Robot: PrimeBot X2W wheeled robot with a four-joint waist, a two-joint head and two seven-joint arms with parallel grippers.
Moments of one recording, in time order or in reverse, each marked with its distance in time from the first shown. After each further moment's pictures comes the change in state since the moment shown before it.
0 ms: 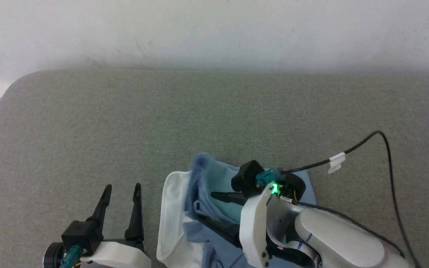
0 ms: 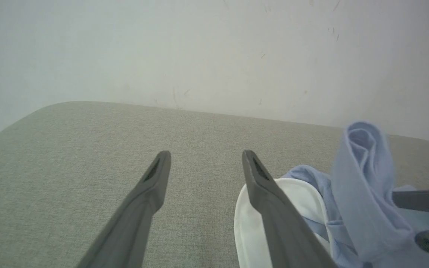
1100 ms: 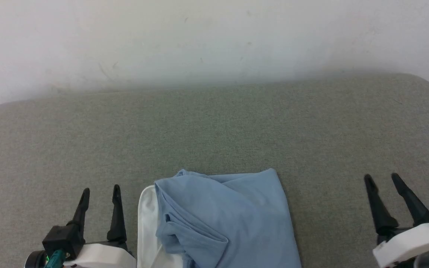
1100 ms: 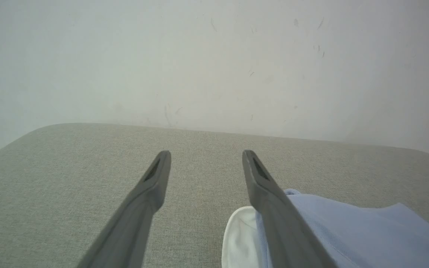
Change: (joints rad) left arm 0.027 0.006 0.063 -0.012 0.001 0.043 -0.009; right arm 0.641 0.073 -0.964 -0.380 -0.523 0.000 -0.277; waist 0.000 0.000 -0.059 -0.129
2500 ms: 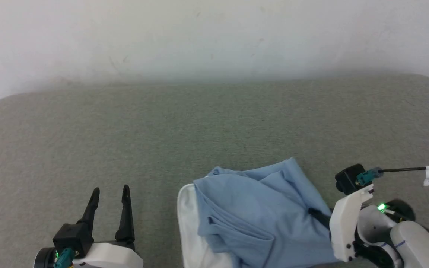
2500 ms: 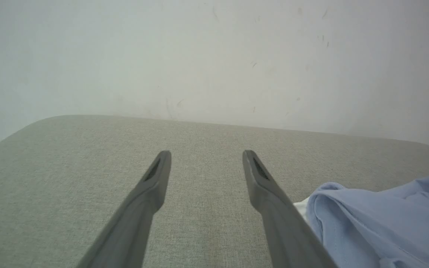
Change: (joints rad) left arm -0.019 -0.030 0.001 0.041 0.036 -0.044 -0.001; right arm -0.336 -0.176 0.420 0.379 0.339 0.000 0.579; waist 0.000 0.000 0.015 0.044
